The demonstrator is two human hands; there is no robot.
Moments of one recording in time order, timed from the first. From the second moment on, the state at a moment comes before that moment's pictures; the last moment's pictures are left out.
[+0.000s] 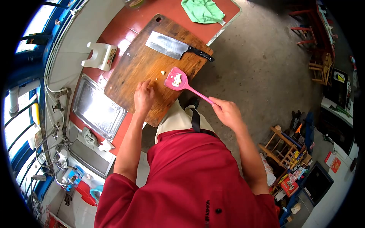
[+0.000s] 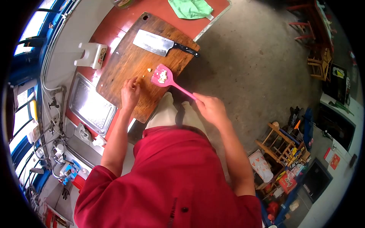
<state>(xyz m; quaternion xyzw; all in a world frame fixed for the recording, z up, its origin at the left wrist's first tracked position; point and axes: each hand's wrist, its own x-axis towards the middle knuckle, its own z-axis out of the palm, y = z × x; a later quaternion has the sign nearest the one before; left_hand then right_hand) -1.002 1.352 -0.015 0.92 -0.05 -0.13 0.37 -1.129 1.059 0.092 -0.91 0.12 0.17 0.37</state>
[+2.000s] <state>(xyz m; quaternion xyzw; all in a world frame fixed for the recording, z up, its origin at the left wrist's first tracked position) -0.912 1.160 0.035 0.84 -0.14 -0.03 0.53 -1.067 0.885 0.110 -0.84 0.21 0.11 0.49</state>
